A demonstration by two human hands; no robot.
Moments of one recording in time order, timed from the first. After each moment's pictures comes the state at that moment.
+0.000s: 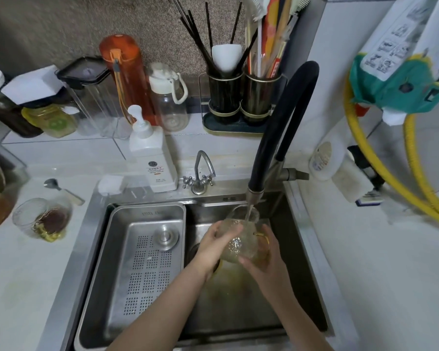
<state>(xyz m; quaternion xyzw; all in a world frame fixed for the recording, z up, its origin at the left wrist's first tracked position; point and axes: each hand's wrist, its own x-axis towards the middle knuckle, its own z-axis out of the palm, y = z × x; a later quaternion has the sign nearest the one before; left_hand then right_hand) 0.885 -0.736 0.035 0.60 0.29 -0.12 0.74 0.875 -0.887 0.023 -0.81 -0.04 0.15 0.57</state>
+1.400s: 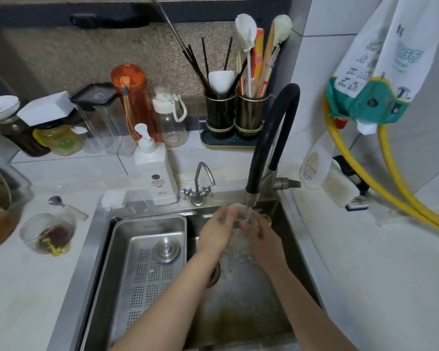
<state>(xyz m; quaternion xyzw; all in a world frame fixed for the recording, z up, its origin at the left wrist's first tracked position) 0.904 -0.739 0.078 0.79 0.24 -0.07 0.56 0.920 -0.864 0.037 -0.91 -0.05 0.10 0.40</state>
